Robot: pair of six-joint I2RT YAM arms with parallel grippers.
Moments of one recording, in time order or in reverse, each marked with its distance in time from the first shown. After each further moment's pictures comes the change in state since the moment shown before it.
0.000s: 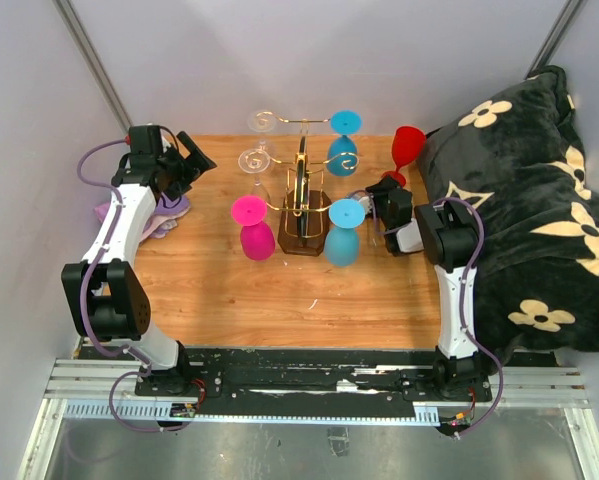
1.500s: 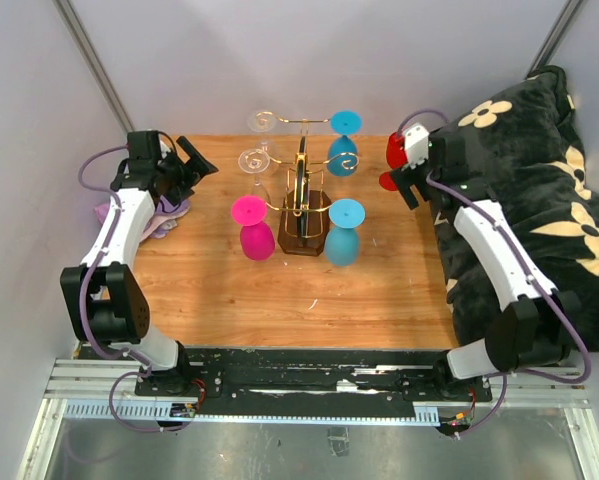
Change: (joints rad) left arm 0.013 -0.019 -0.049 0.012 0.056 -0.023; right arm -0.004 -0.866 0.238 -1.519 0.220 0.990
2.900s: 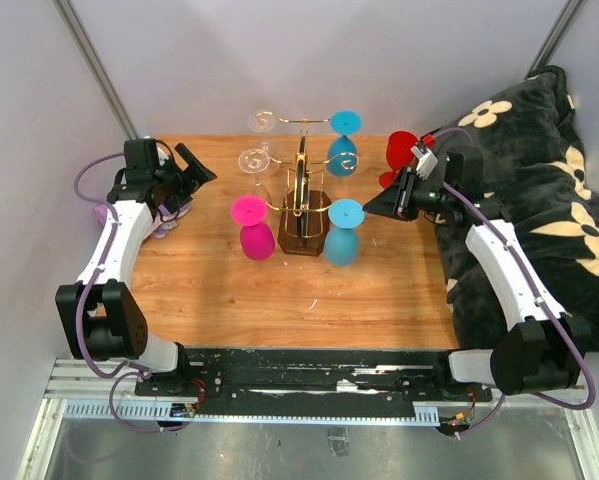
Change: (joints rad) left arm 0.000 -0.104 -0.087 0.005 -0.007 0.012; right arm -0.080 -0.138 -0.125 0.060 -1.029 1.112
